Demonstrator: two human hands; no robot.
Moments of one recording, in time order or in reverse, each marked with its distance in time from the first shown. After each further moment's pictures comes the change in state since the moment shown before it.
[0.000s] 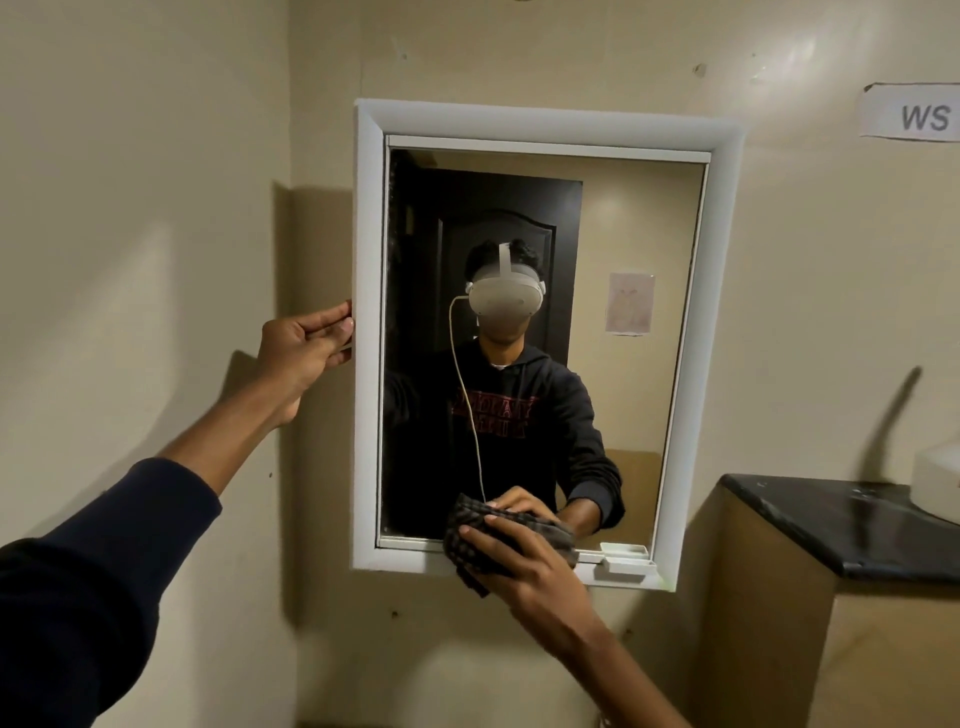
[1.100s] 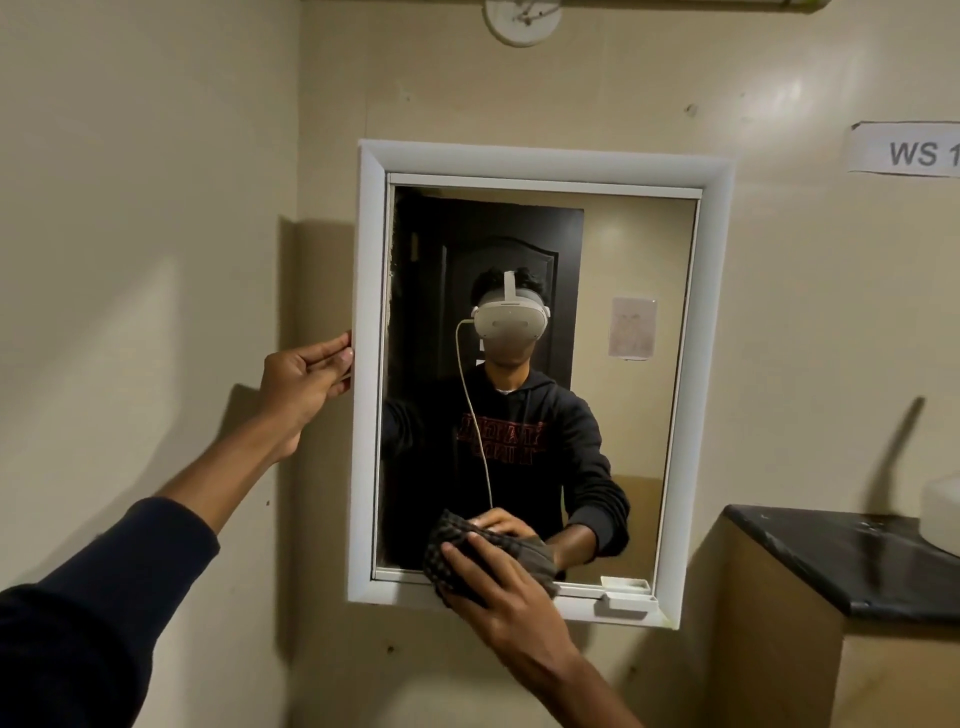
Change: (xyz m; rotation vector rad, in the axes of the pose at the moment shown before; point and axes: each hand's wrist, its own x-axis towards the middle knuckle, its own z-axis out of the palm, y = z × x) left_hand -0.004 -0.001 0.005 0.007 0.026 0.019; right_hand 0.016 -0.013 0.006 -0.150 0.073 -0.110
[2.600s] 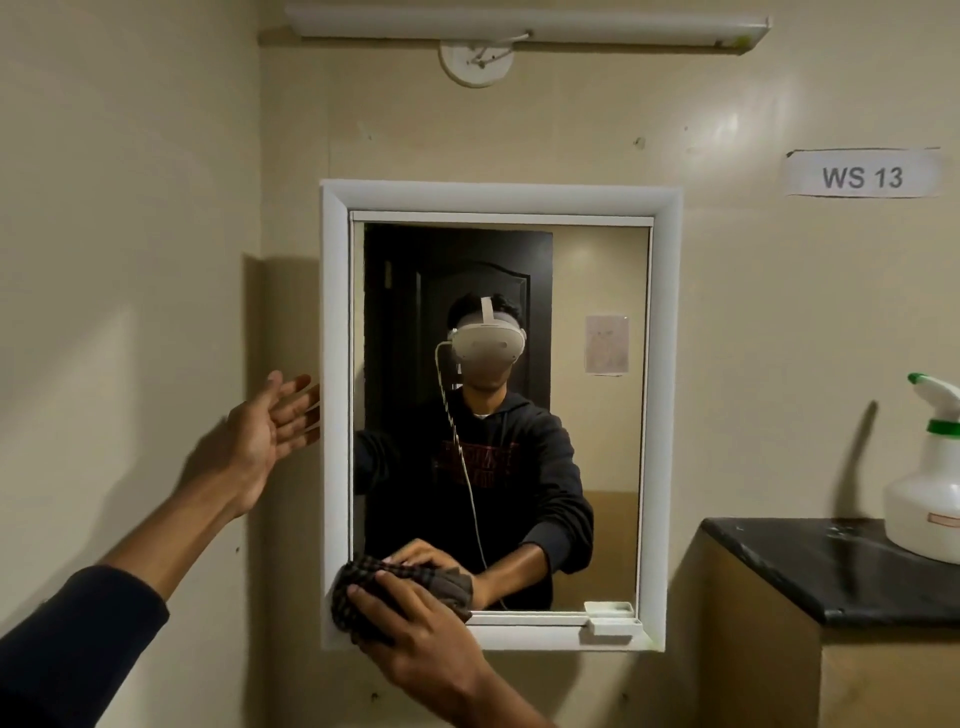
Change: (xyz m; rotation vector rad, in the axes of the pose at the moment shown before) left_hand 0.000 -0.001 -0.010 -0.074 -0.112 -0.209; right_hand 0.055 -0.029 0.038 0.077 0.038 -0.046
